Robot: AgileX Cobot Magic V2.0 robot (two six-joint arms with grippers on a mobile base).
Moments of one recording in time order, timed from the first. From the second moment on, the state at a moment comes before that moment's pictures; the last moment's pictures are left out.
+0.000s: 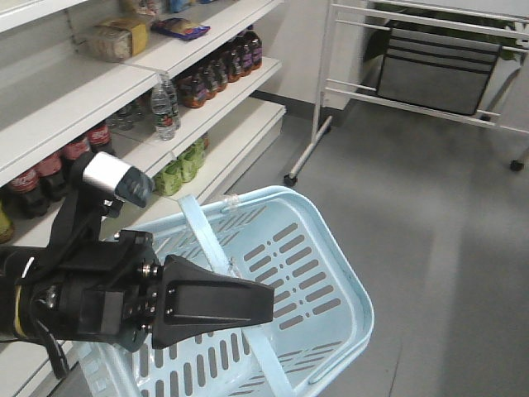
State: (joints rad) left arm -0.41 1.26 -0.73 1.40 -1.18 -2.08; right arm 0.01 -0.01 0.03 0.02 0.12 -0.05
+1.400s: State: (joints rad) left arm -0.41 1.26 -0.73 1.40 -1.18 -2.08; right arm 0.01 -0.01 0.03 0.02 0.12 -0.05
